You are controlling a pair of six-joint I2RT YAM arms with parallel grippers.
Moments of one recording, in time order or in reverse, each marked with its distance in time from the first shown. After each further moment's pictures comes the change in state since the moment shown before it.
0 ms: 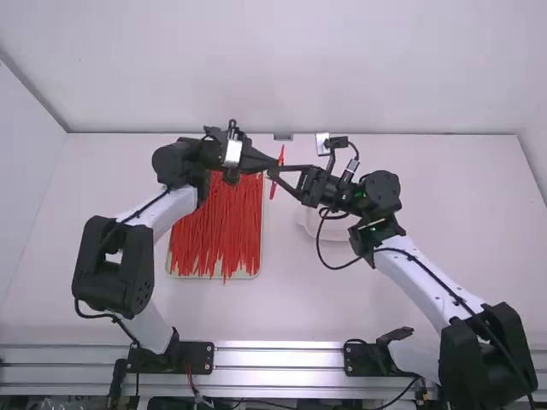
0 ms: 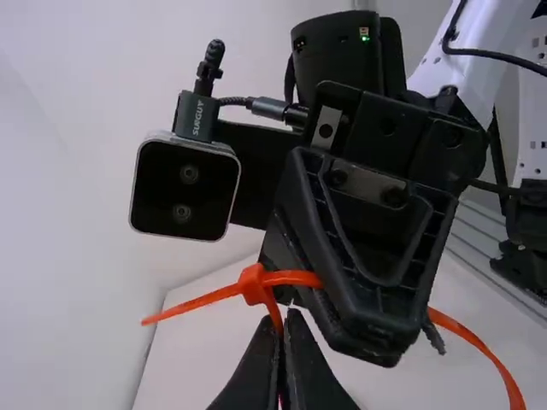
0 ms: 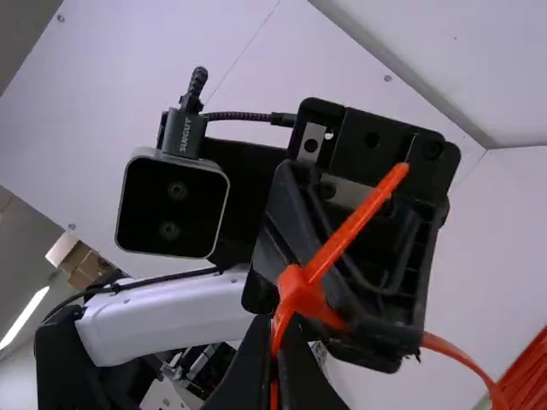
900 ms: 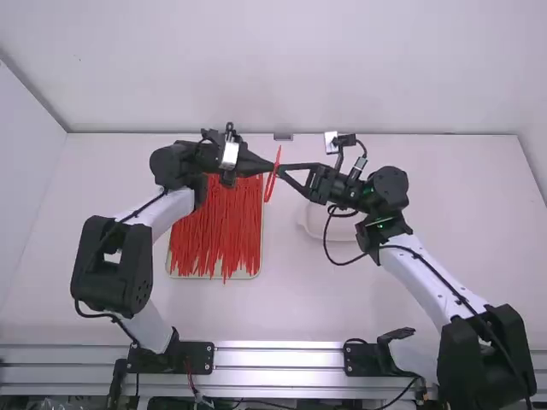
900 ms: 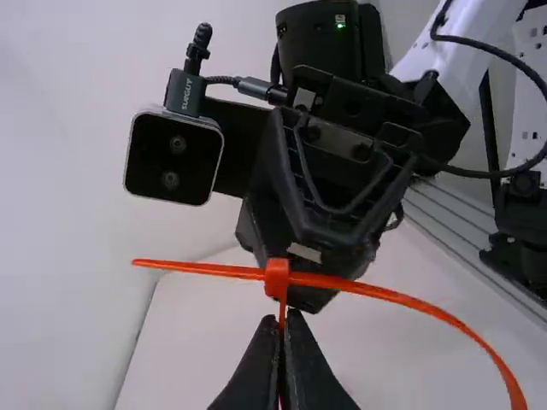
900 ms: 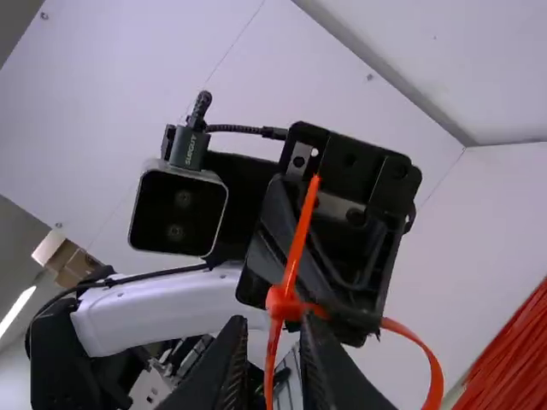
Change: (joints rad) left arm 0.024 0.000 -0.034 0.000 0.025 -0.005; right arm -0.067 0.000 0.000 -0.035 -0.061 -0.024
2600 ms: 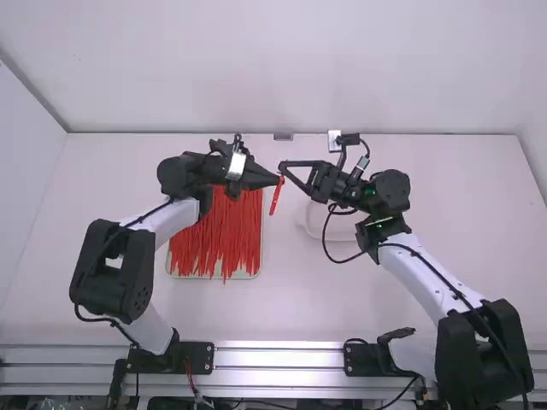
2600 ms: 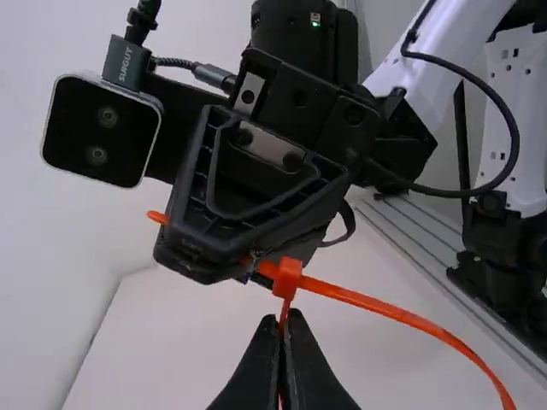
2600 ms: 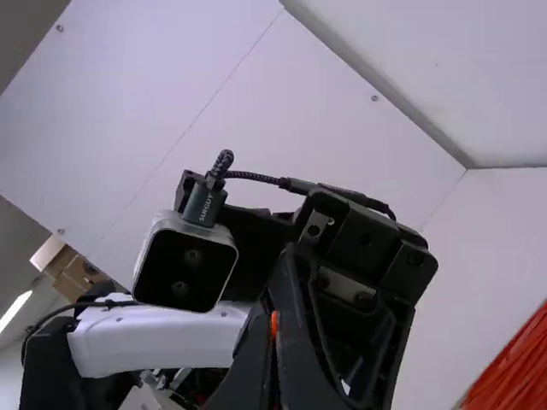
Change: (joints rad) left arm -0.043 -0.027 -0.100 0.011 -0.019 -0.026; right arm -0.008 0.021 -0.012 0.115 0.011 0.039
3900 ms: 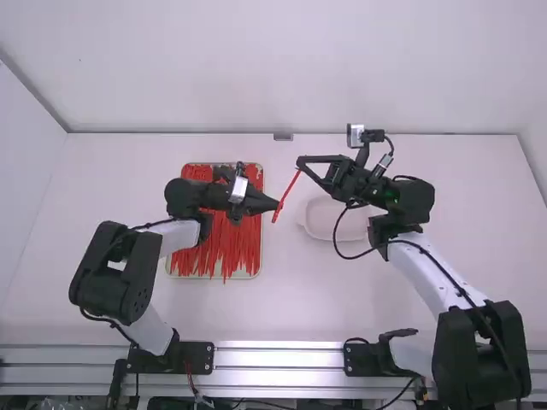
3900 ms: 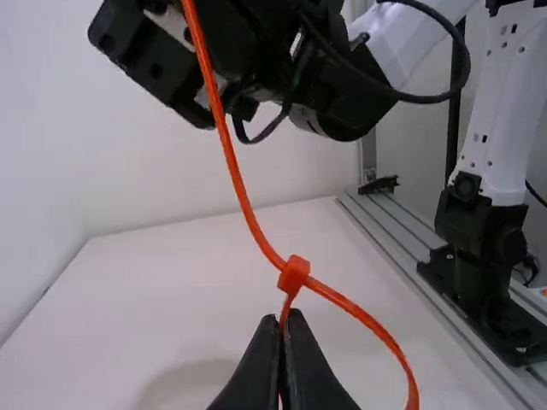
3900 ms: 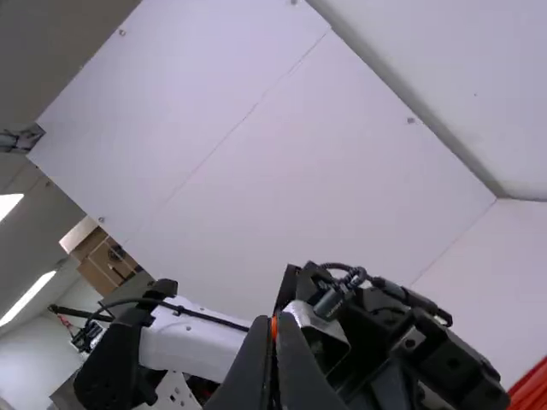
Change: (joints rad) left arm -0.005 -0.005 -0.246 0.004 -0.039 0.093; right arm -0.117 0.002 -0.008 0.262 -0.110 0.175
